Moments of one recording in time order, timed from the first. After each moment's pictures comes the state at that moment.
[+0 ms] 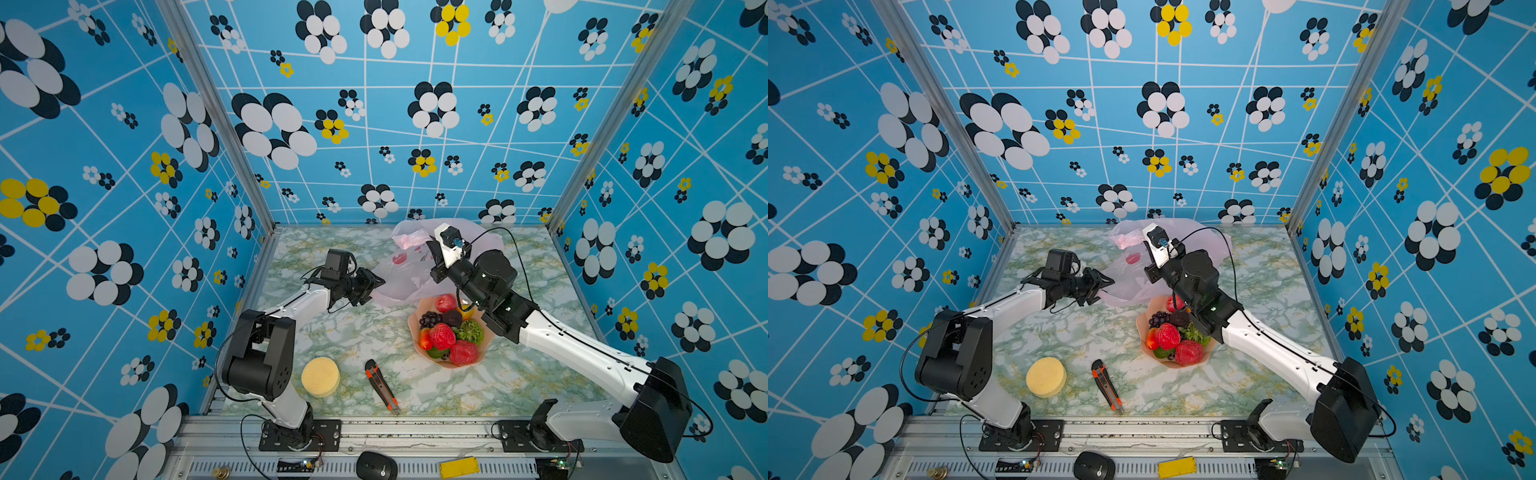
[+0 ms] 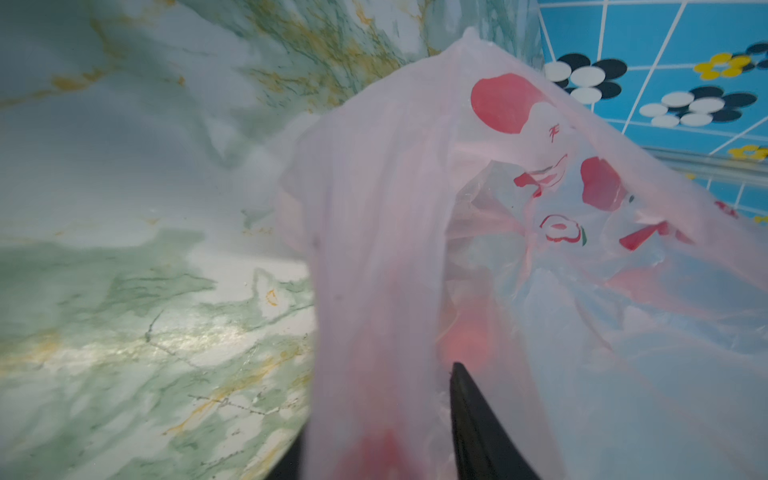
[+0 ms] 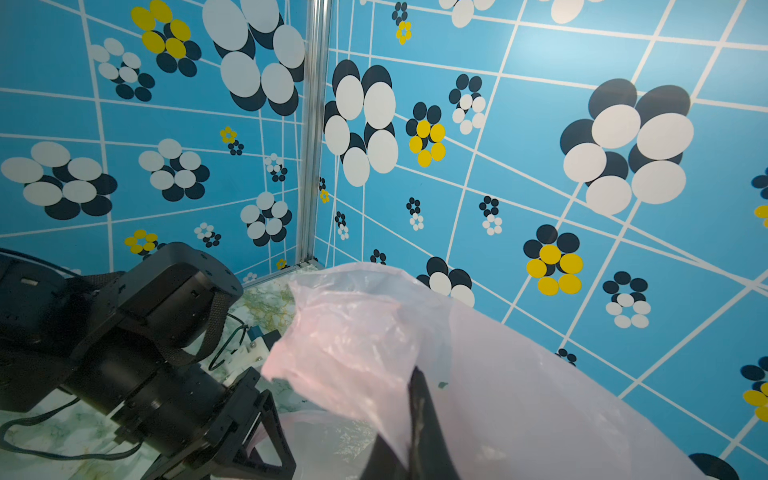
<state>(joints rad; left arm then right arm) -0.25 1.65 1.00 -0.15 0.59 -1.06 0.75 1.31 1.02 0.36 0.15 -0.22</state>
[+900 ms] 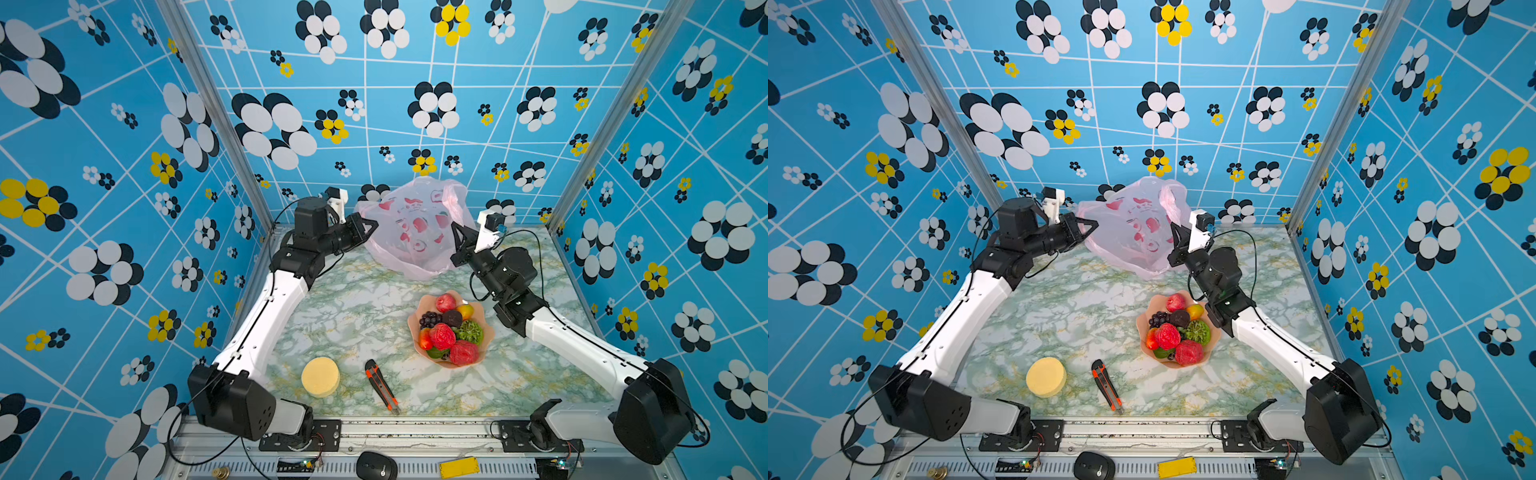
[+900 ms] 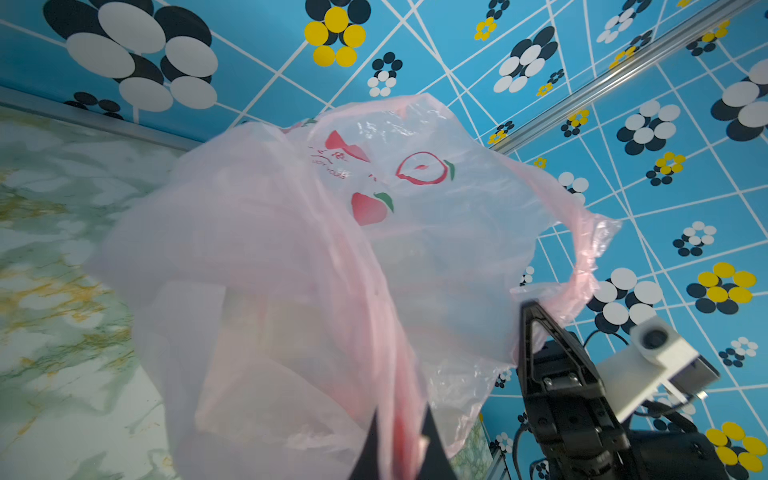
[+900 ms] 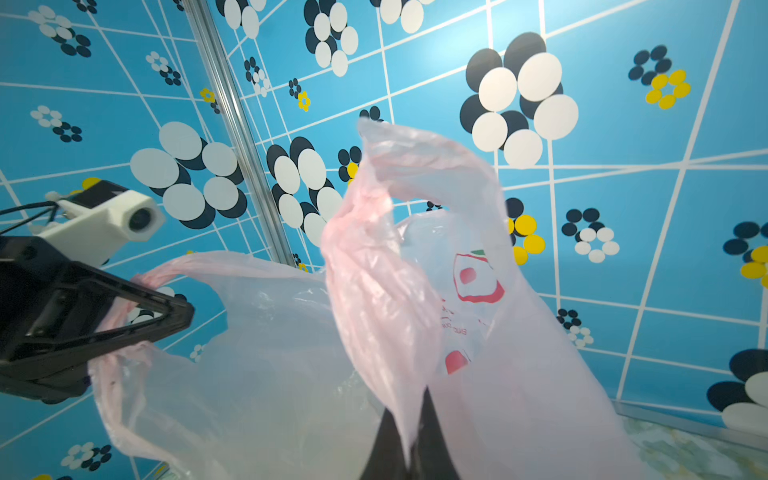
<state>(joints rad) -0.24 1.35 1.38 -0.34 0.53 -0.72 0.54 1.32 0.89 0.58 0.07 0.22</state>
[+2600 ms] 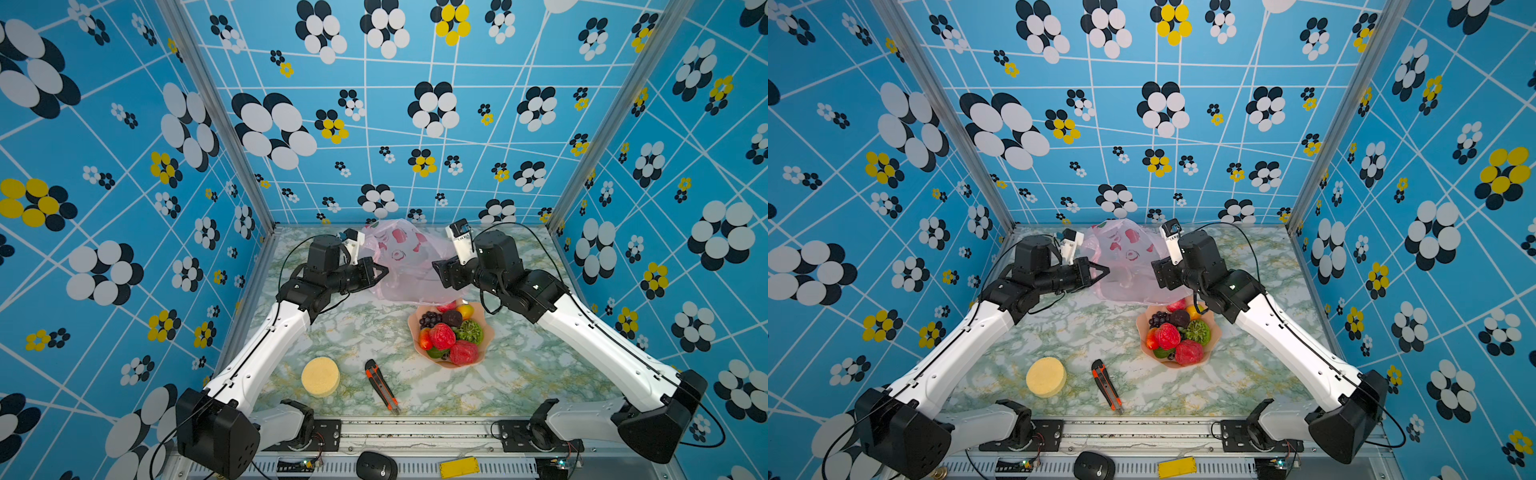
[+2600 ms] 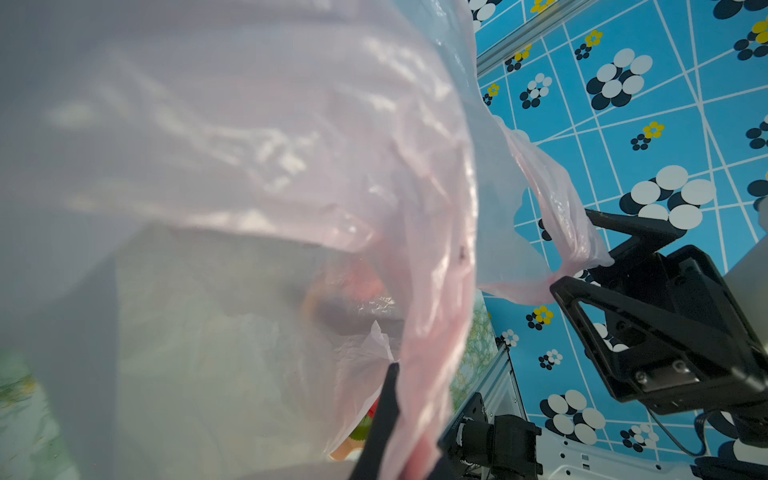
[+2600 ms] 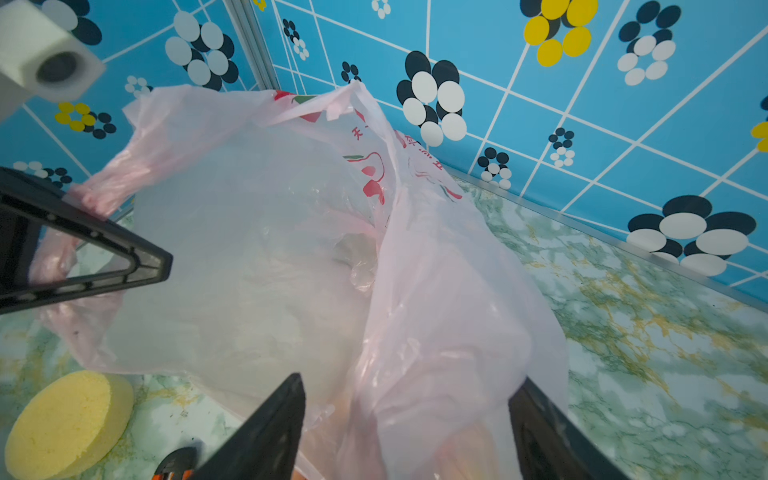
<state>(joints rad) -0.35 1.24 1.12 -0.37 0.58 -0.69 0.69 1.32 1.37 -0.56 0.20 0.02</state>
